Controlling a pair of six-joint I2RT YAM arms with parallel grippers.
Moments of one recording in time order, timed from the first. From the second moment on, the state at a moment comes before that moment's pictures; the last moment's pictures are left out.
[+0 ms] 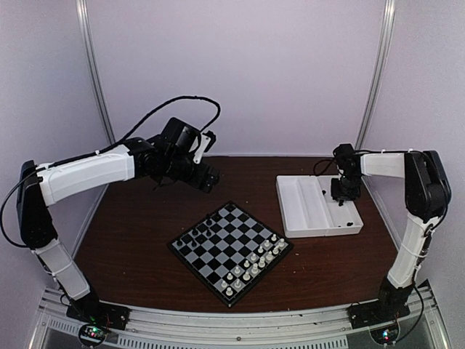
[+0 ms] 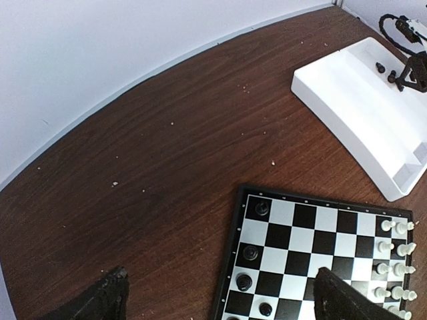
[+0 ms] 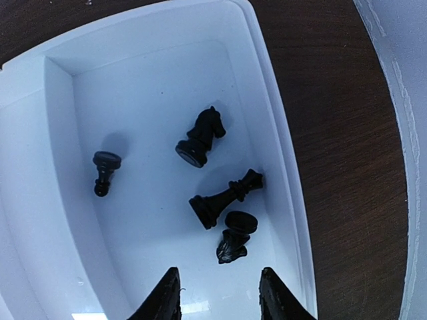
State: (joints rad) left arm -0.78 1.67 1.46 -0.52 -0.20 -0.09; right arm 0.14 1.87 1.29 -0.58 0.25 0.32
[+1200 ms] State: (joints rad) left arm -0.78 1.61 1.36 -0.45 -0.23 -0.10; right arm 0.05 1.74 1.17 -0.51 0.04 0.39
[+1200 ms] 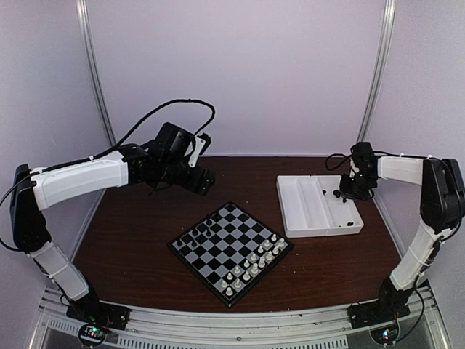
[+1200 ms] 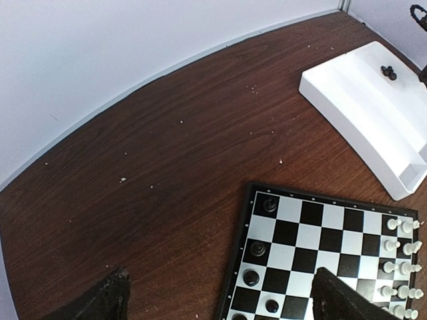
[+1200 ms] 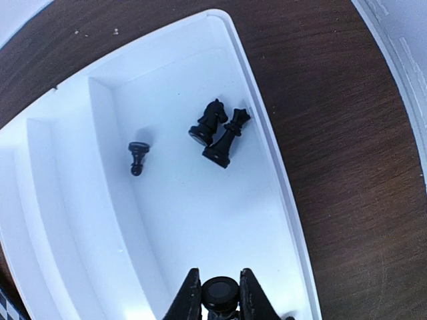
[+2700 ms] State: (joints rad) left arm -0.96 1.75 0.90 0.72 0.04 -0.18; right arm 0.68 1.50 1.00 0.08 -0.25 1.13
